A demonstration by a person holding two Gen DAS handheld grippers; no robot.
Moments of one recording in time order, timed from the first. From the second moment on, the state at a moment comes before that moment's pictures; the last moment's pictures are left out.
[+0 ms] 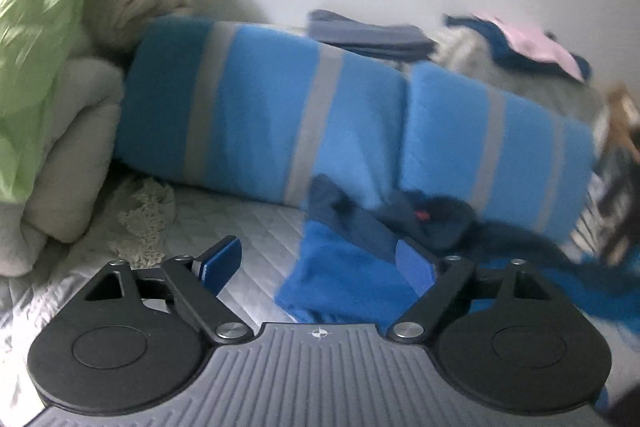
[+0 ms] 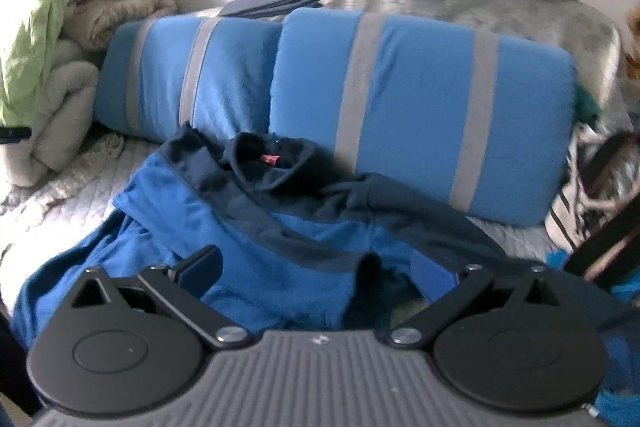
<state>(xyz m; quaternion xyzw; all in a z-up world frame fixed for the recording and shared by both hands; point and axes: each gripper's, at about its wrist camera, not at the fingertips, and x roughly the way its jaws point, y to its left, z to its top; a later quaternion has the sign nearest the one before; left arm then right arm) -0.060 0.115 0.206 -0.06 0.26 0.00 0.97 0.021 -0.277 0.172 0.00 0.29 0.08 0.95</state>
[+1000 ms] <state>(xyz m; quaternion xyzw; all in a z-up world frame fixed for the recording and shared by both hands) -0.005 -0.059 0.199 0.00 0.35 -0.16 0.92 -0.071 -0.483 0.153 0.16 0.32 -0.12 0.93</state>
